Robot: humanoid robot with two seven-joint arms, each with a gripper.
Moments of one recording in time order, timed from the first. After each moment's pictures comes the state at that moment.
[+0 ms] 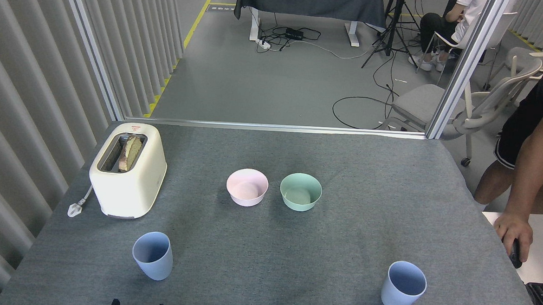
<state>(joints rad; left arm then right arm) 0.30 0.03 0.03 -1.45 -1.50 -0.15 0.45 0.46 0.05 -0.18 -1.56 1.47 -0.25 -0.38</state>
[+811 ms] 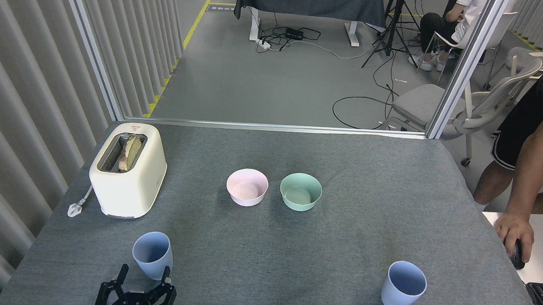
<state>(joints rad) 0.02 0.03 0.03 -1.17 -1.50 -0.08 0.43 0.46 0.05 -0.17 -1.54 1.47 -0.24 -0.38</state>
